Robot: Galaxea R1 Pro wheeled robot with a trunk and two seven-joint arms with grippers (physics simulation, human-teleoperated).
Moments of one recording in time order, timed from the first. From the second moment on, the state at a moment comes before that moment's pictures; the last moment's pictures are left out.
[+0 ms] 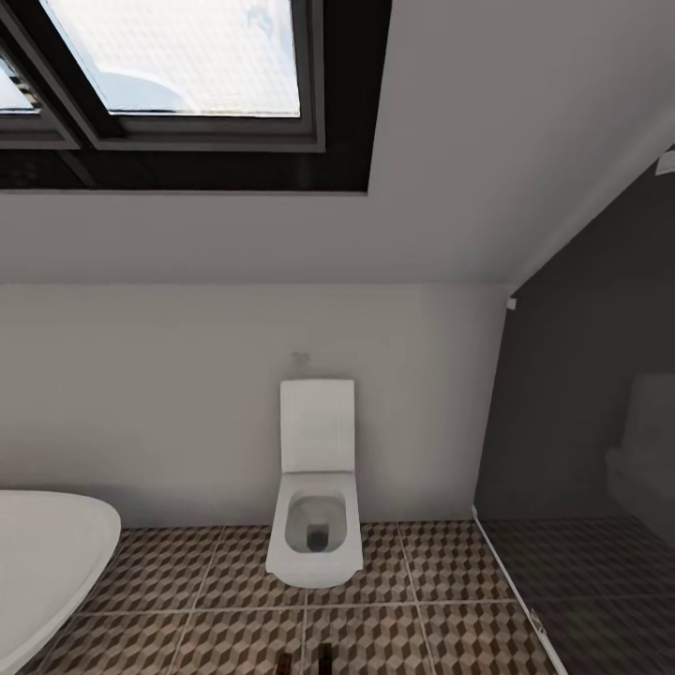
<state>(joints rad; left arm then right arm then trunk) -0.14 0.10 -0.42 -0.17 0.65 -0.27 0.31 -0.23 -0.08 0.84 -0.06 -0.96 0.09 -0.37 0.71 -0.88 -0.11</state>
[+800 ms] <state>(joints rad) -0.11 0.10 -0.42 -0.17 0.65 -0.26 0.29 -0.23 -0.08 0.84 -0.06 -0.96 0.09 -0.37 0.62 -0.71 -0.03</state>
